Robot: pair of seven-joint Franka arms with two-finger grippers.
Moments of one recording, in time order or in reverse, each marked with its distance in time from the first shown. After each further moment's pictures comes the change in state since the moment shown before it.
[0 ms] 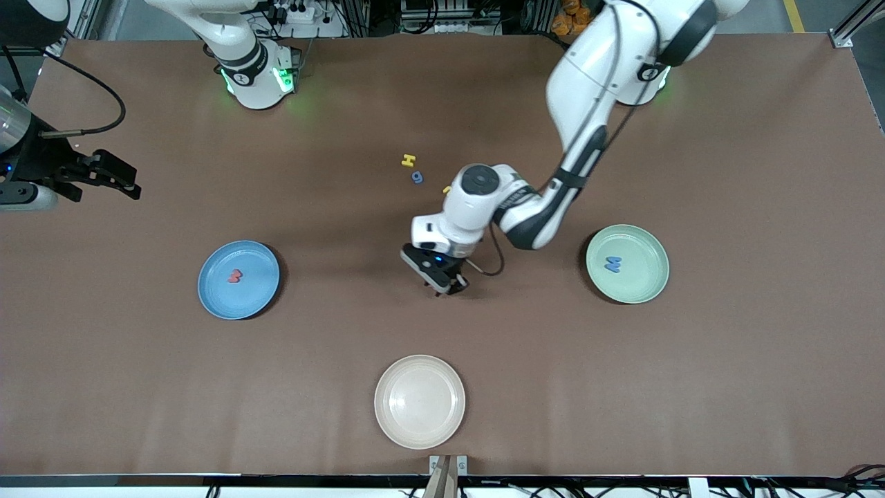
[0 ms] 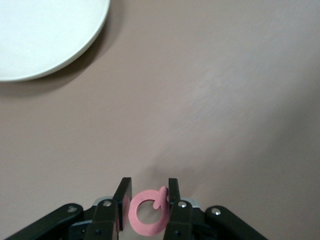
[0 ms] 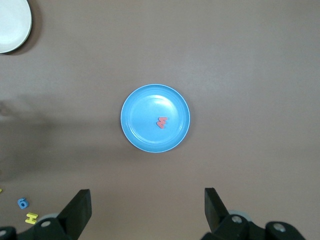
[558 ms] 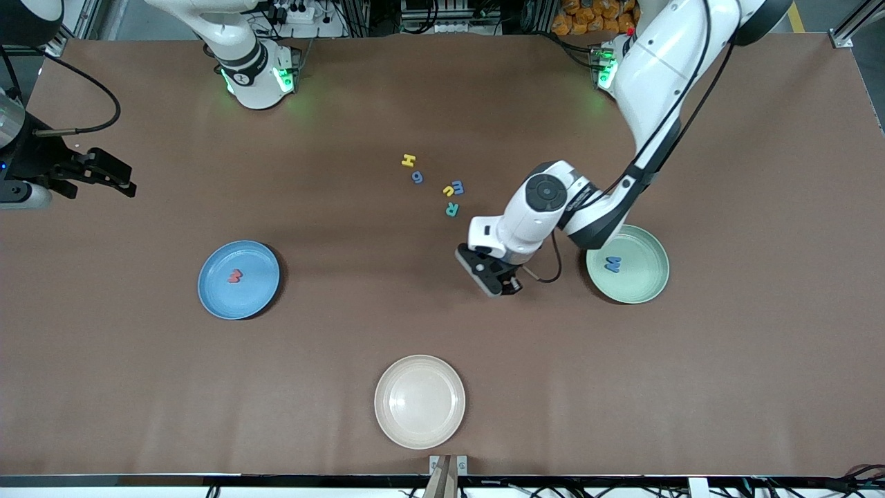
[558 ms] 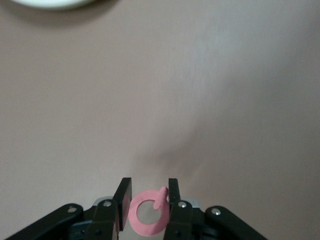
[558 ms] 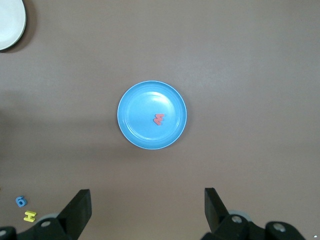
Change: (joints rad) left arm 0.279 -0.203 -0.155 -0.286 0.000 -0.098 0.268; right arm 0.003 -0.003 -0.011 0.000 -0.004 -0.014 0.000
